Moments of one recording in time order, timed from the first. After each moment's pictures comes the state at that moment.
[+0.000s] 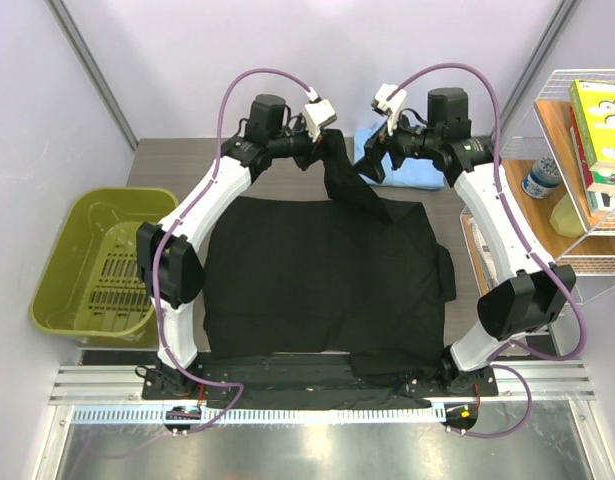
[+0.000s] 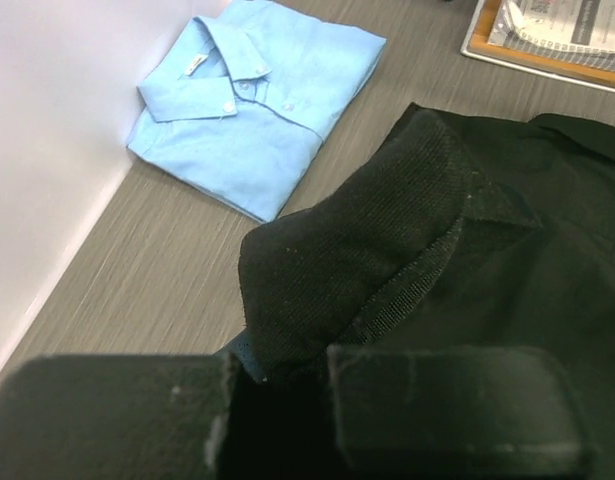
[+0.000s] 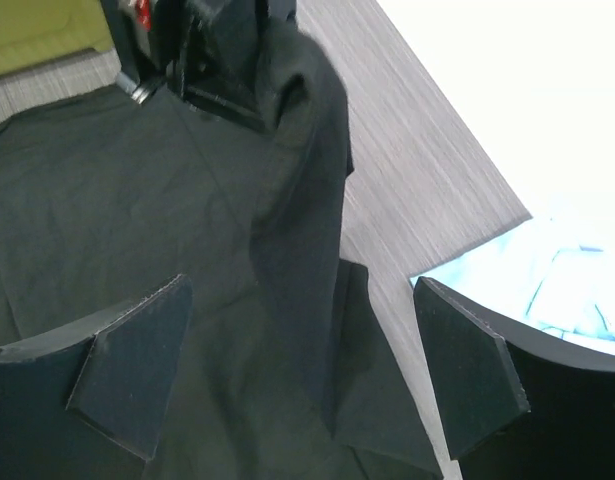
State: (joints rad) left arm -0.48 1.96 1.94 -0.38 0.57 0.37; right arm 0.23 1.61 1.74 -0.62 -0.69 -0.47
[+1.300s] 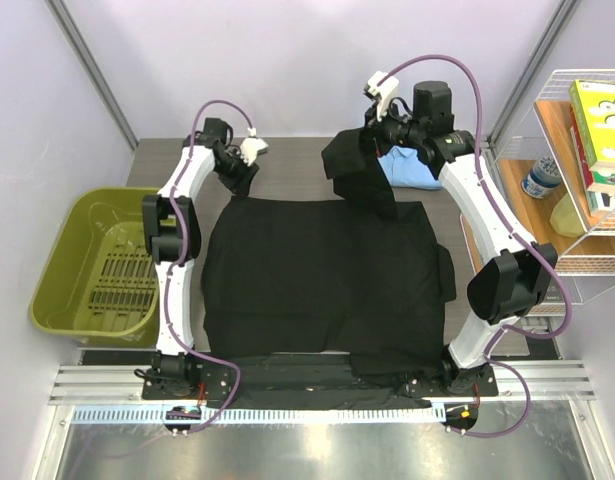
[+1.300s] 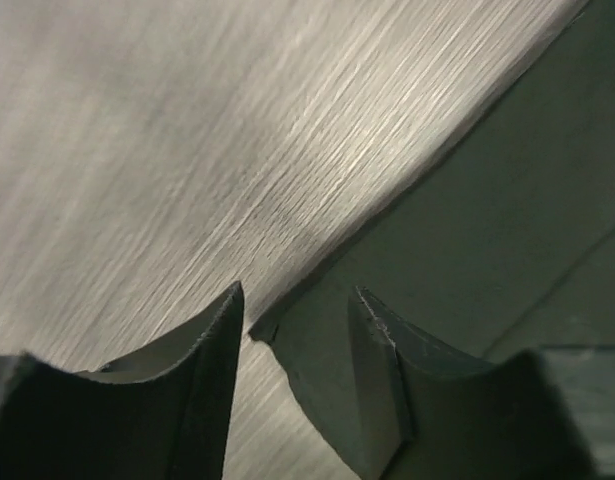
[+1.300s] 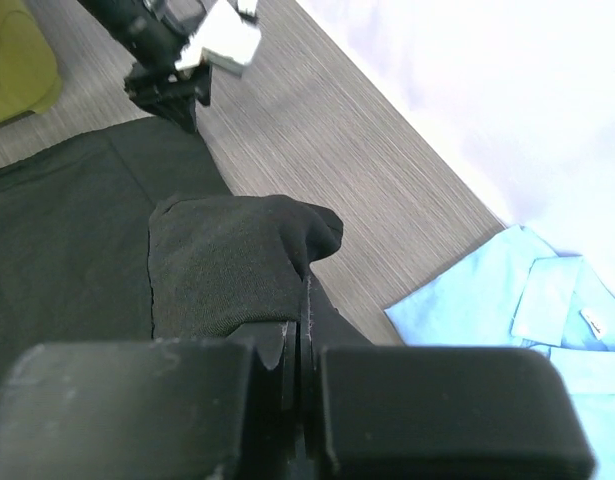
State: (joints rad) left arm -0.10 2.39 2.19 -0.90 0.42 0.71; right arm 0.26 1.73 1.79 -0.44 -0.59 -0.32
